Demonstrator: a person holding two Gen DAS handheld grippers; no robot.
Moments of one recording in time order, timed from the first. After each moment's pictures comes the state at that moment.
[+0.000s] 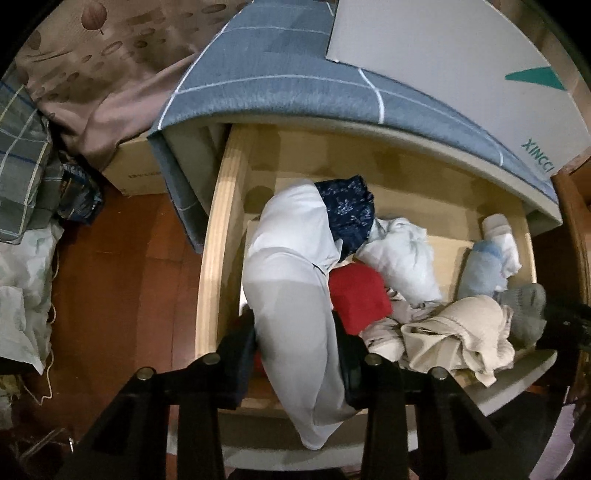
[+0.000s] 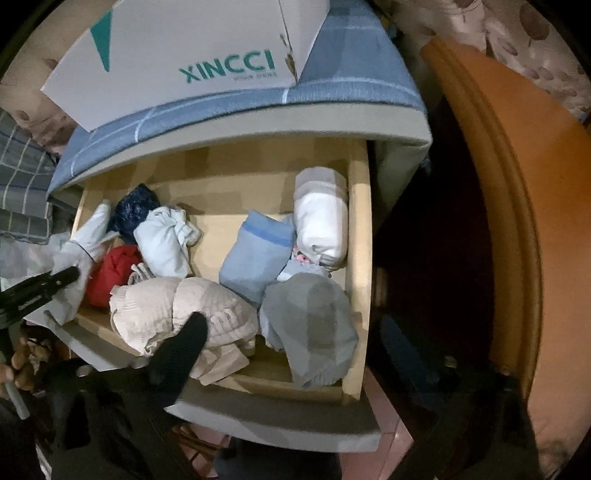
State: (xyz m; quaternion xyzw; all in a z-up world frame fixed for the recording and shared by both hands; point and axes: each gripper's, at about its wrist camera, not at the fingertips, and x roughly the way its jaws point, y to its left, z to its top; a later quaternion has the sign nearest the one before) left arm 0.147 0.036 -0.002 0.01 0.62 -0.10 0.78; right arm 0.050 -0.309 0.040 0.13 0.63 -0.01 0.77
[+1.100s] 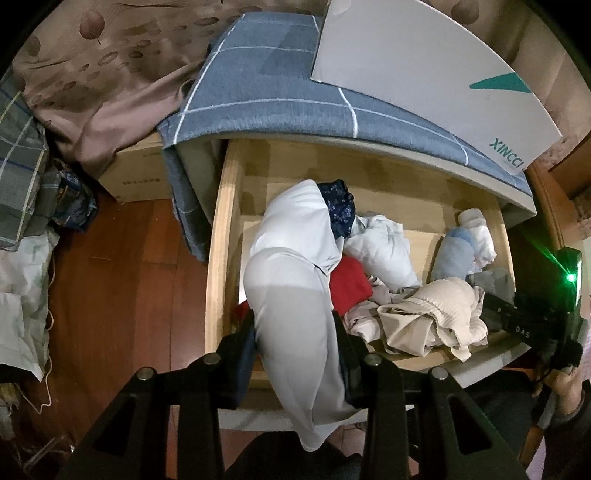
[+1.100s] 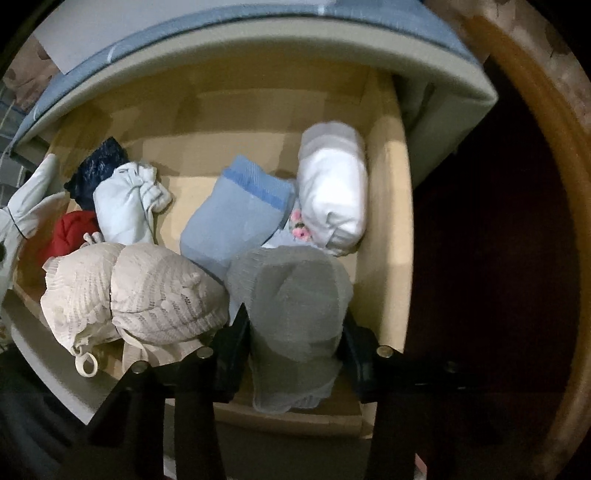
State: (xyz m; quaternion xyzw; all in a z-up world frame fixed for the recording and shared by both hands) left arm 0.130 0.042 0.027 0.01 0.61 -0.12 0.79; right arm 0.048 -0.279 -0.014 0.06 0.64 -0.03 0.77
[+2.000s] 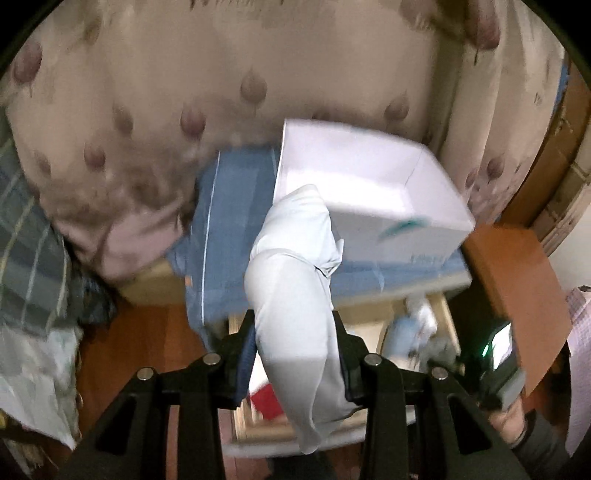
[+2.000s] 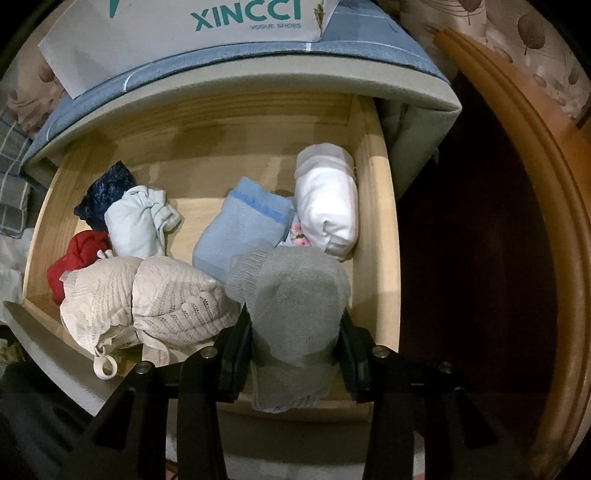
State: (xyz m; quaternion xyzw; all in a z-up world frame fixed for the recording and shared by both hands) left arm 0.148 0.022 0.208 0.05 0.45 -0.17 0.87; right arm 0.035 -0.278 0.002 0.08 0.61 -0.05 0.79
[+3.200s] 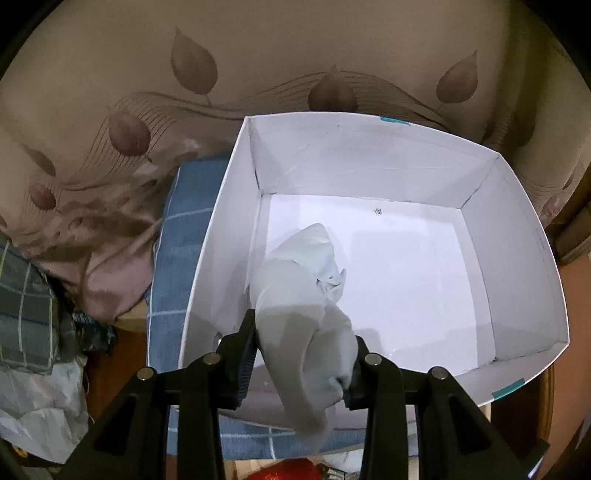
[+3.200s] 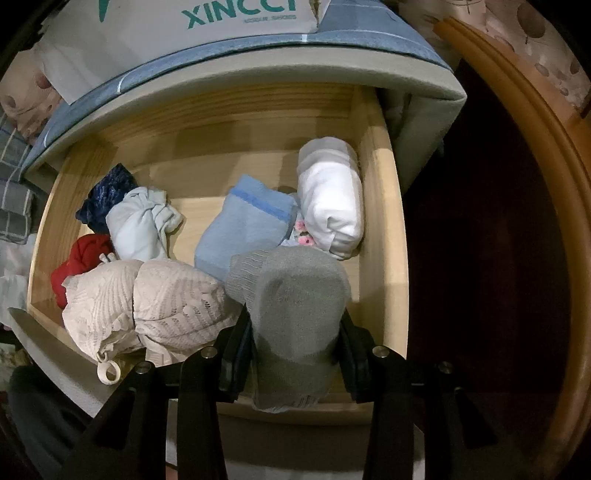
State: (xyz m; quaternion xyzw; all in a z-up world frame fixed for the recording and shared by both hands) left arm 0.327 -0.081 0.122 0.09 0.52 -0.12 0.84; right arm 0.038 -0.280 0.001 0.10 0.61 -0.05 0.78
